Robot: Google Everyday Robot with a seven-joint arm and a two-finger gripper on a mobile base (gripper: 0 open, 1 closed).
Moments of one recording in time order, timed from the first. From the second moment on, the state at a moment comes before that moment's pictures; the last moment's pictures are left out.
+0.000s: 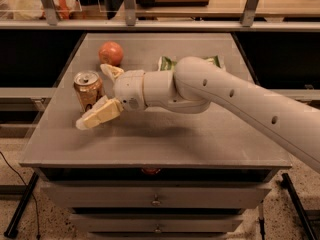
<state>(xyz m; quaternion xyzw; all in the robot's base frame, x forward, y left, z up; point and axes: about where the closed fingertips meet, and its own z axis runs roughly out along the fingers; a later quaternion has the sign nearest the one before) 0.545 0.159 0.881 -0.52 0.56 0.41 0.51</state>
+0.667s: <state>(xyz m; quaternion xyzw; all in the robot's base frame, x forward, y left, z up) 0.543 0.163 0.879 -0.52 0.56 0.40 0.50</state>
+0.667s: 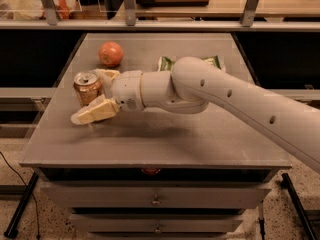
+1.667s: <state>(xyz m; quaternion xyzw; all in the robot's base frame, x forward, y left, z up) 0.541 0.140 0.904 -0.52 0.56 0.37 0.53</state>
